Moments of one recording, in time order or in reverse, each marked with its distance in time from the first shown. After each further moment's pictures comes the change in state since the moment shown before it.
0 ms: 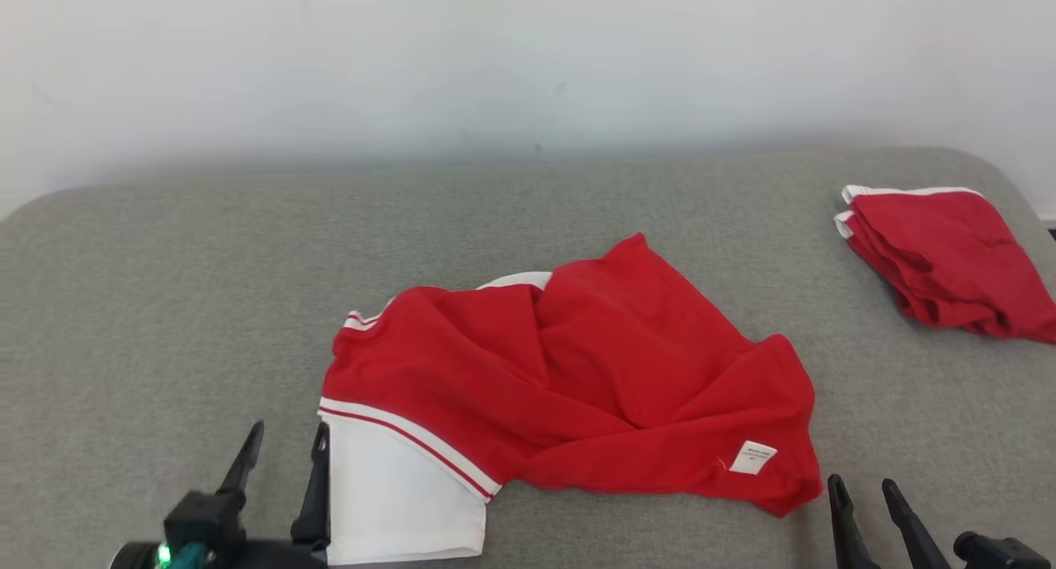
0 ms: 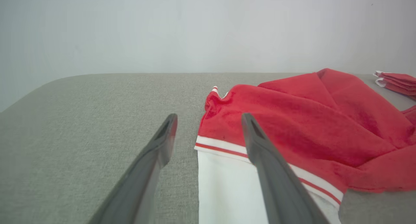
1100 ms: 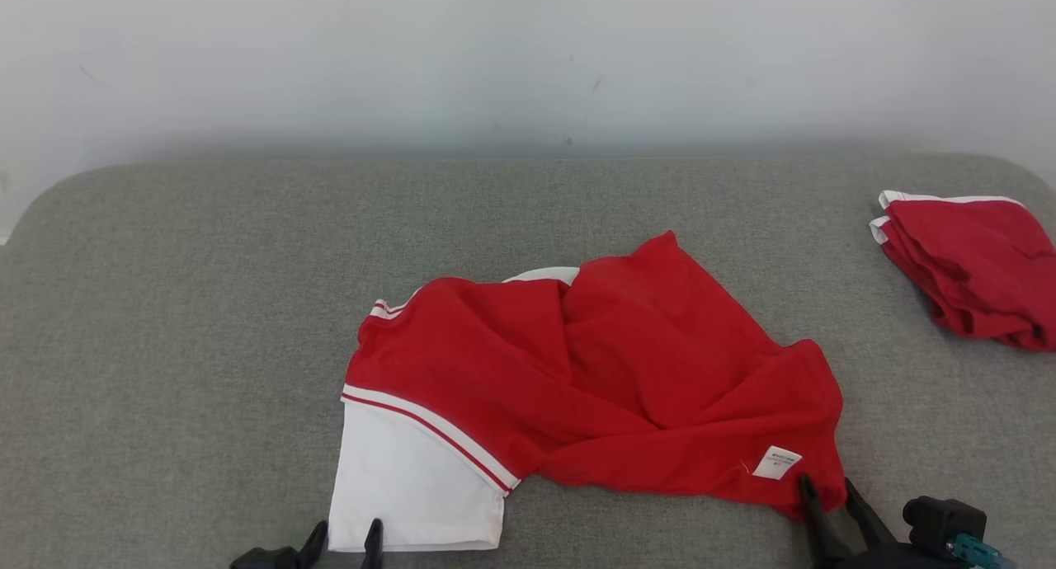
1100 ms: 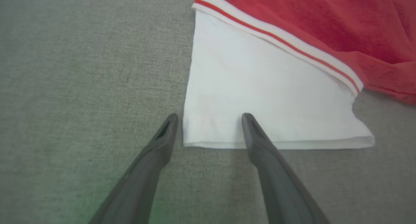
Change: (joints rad) left arm 0.015 -0.112 -0.007 0.329 -0.041 -0.097 0.035; right arm -0.170 0.008 0.074 0.270 0.027 0.000 0.064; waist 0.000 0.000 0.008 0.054
